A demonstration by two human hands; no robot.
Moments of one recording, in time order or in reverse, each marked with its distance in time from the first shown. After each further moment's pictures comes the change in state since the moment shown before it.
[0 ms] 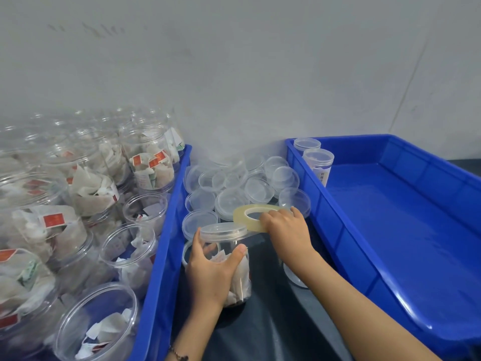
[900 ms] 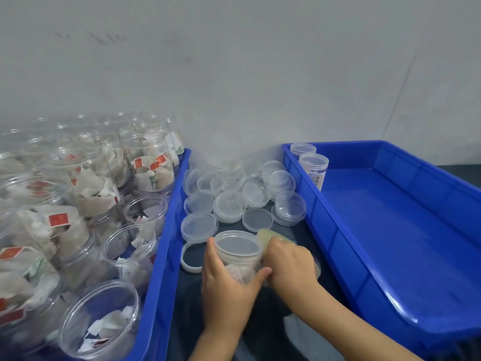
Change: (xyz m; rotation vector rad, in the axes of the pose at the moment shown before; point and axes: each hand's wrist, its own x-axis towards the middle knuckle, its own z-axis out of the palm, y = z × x) left_hand -0.051 0.030 0.004 0.358 -0.047 0.162; right_hand -0.051 -0.027 -0.031 0.082 -0.239 0.200
